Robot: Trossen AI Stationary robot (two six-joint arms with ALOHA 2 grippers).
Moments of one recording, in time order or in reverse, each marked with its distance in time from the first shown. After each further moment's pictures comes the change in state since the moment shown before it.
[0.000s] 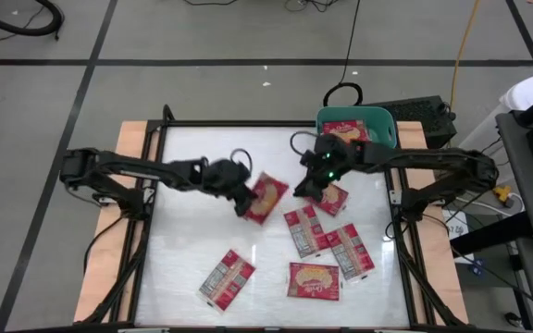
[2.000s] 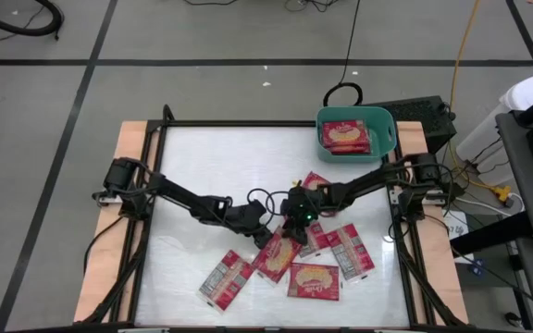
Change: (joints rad) left arm -0.243 0.420 0.000 0.395 -0.067 -0.465; right arm 0.264 0.494 -0.188 0.560 0.083 -0.126
